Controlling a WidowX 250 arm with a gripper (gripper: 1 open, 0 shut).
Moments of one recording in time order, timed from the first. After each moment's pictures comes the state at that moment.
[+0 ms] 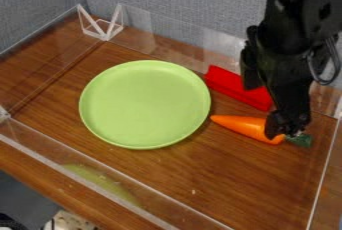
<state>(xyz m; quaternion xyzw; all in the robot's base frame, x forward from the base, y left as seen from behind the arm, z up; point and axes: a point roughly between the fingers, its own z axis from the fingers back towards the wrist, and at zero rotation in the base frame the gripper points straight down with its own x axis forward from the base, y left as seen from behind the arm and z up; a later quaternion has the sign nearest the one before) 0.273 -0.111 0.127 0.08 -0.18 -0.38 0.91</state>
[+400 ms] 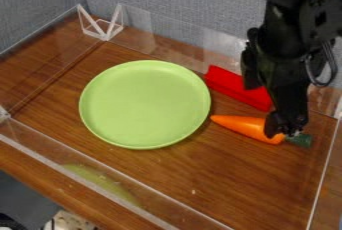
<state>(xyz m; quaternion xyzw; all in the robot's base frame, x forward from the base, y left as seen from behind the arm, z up) 0.279 -0.111 0.121 0.09 -0.18 -0.38 0.90</state>
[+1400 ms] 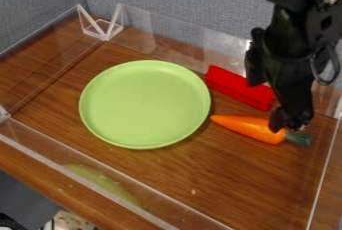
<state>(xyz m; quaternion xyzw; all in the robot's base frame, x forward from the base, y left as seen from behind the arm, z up) 0.293 -0.111 0.119 0.10 -0.18 -0.36 0.91</state>
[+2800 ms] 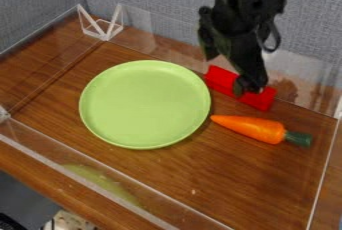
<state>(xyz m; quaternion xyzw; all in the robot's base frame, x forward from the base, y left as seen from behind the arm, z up) 0.313 -0.056 0.120 0.12 -0.25 -0.23 0.93</state>
